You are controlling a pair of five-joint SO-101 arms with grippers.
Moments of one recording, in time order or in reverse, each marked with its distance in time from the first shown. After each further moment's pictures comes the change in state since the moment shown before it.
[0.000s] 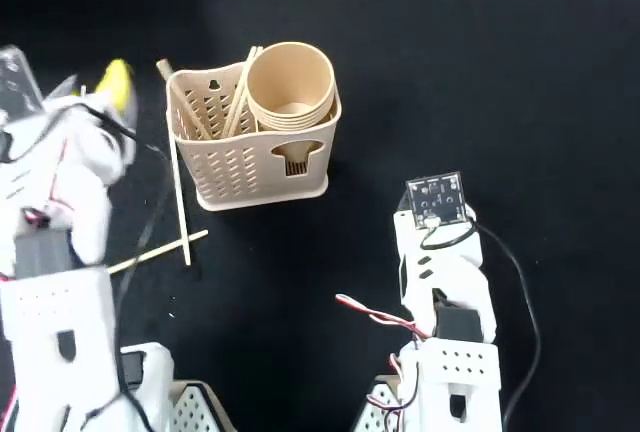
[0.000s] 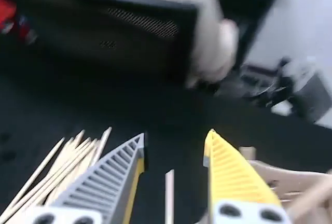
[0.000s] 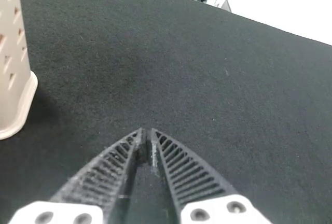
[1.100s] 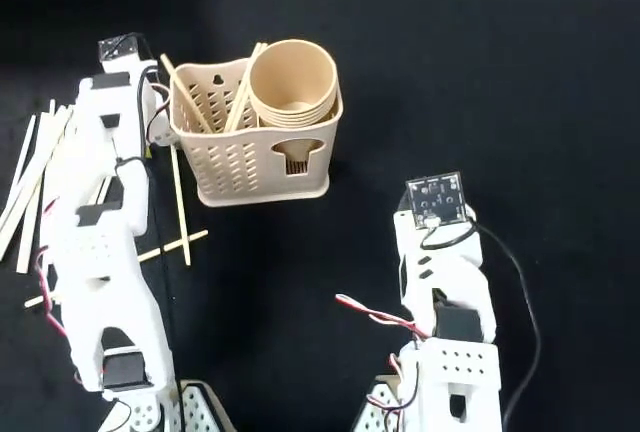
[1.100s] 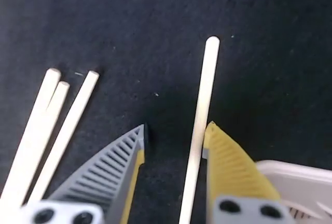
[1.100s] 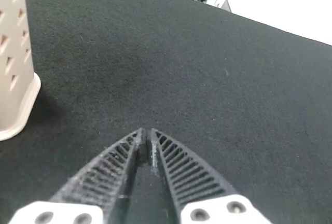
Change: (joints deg) left arm 4.0 91.1 -59.5 28.2 0.6; right arm 0.0 0.0 0.0 0.0 0.0
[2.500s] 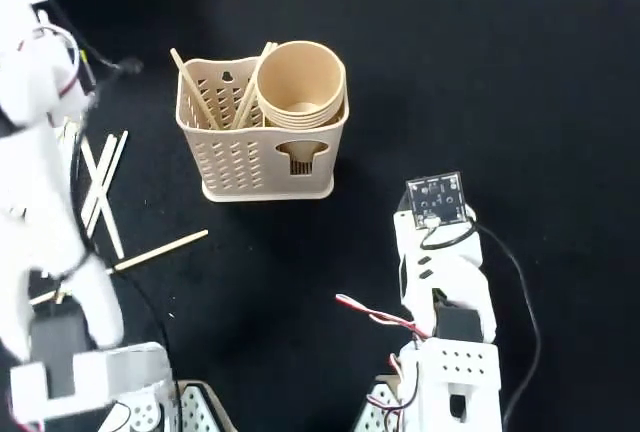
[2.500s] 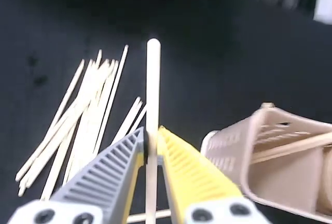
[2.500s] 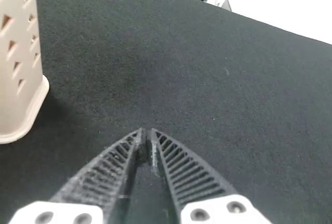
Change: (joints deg) left arm -4.6 -48.7 -14.0 29.5 -4.0; right arm 0.0 0.0 0.0 0.2 0.0
